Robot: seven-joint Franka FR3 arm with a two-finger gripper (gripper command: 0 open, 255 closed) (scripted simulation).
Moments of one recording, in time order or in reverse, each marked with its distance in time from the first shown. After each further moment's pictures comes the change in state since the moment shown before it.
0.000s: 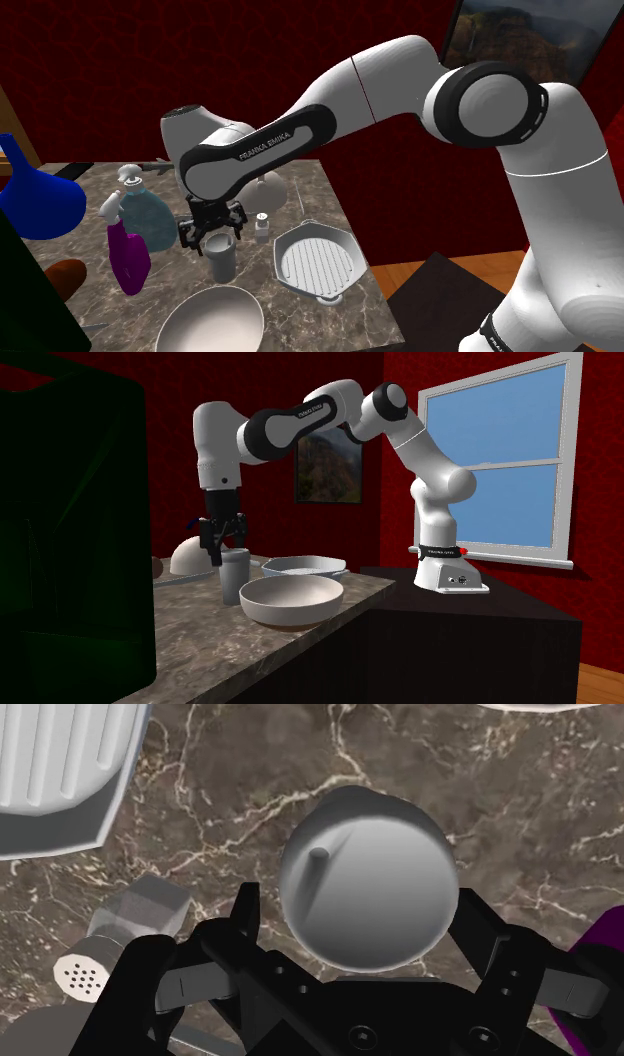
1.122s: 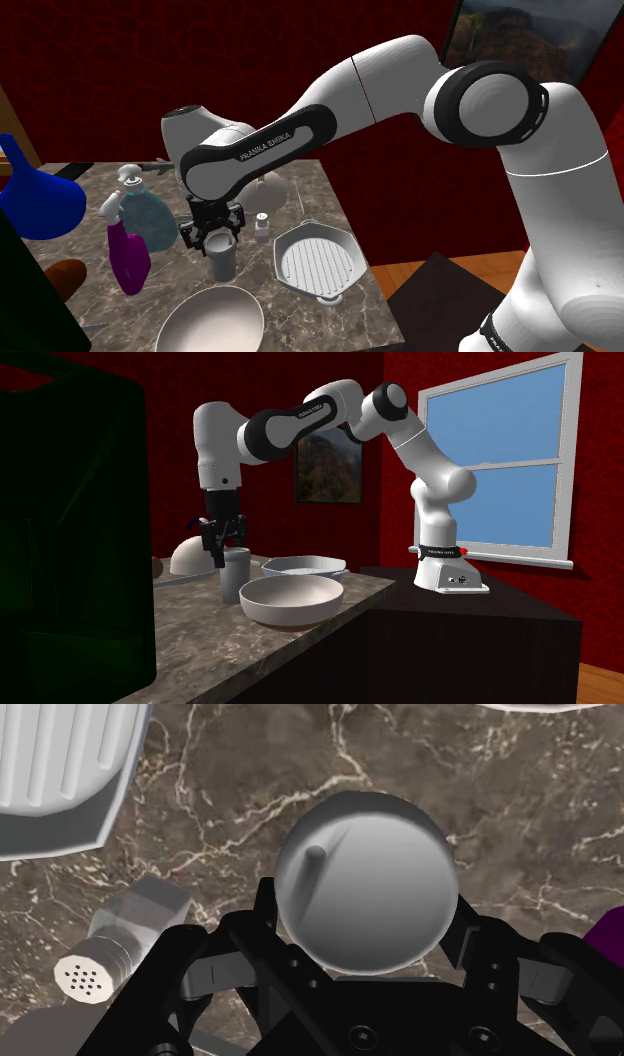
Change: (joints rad) arm -0.001 -0.002 0.000 -0.004 0.000 0.003 0.000
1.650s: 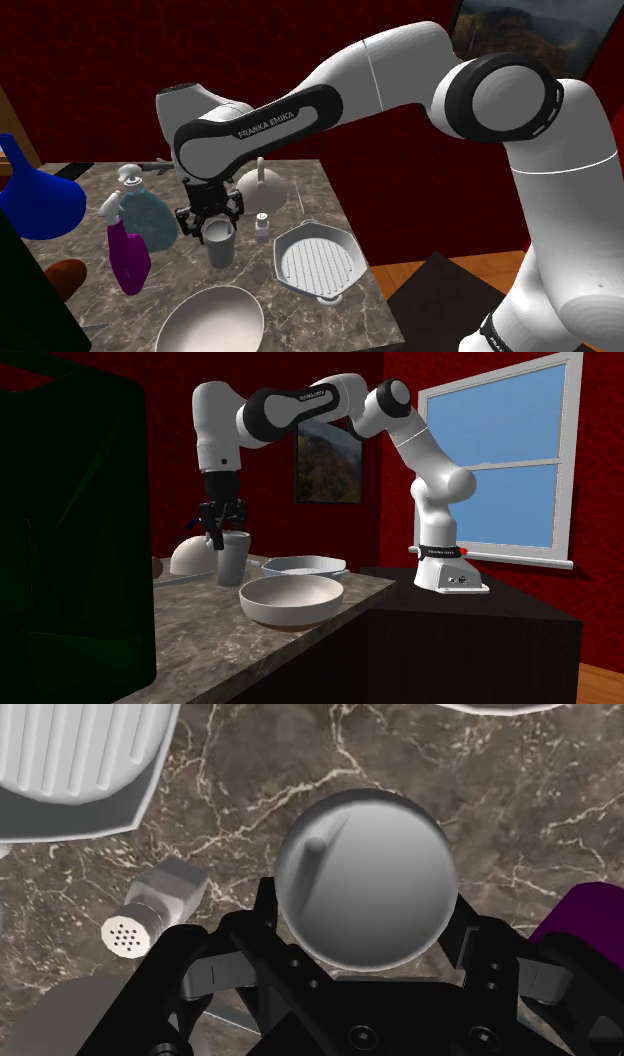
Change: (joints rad) arm -0.004 -0.040 0.011 0.040 0.018 -0.078 -0.014
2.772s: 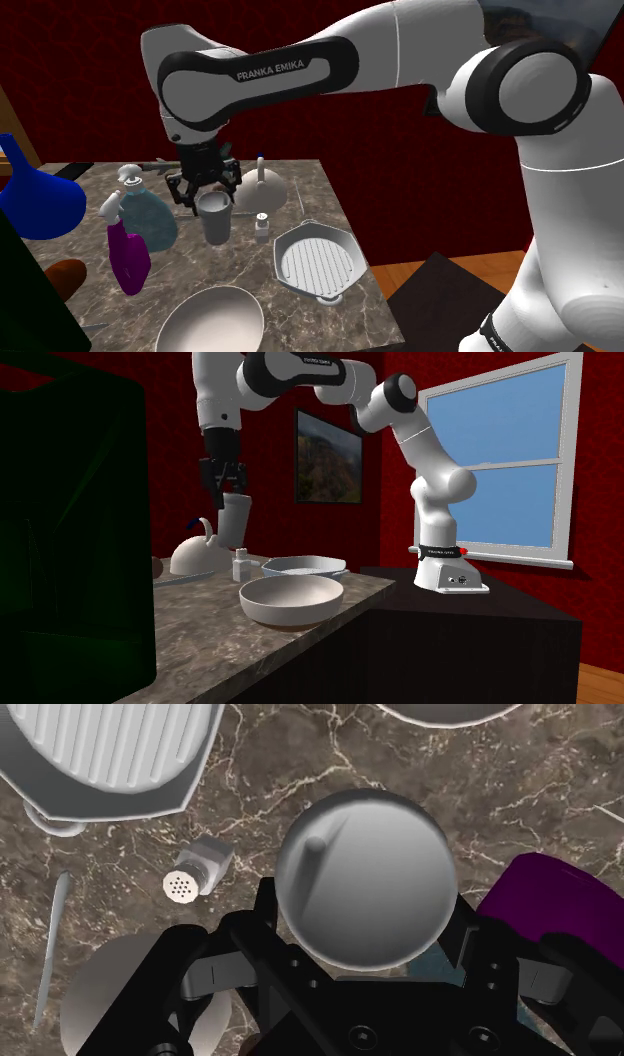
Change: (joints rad) arm 0.008 -0.065 0.019 0.126 0.030 -0.186 -0.018
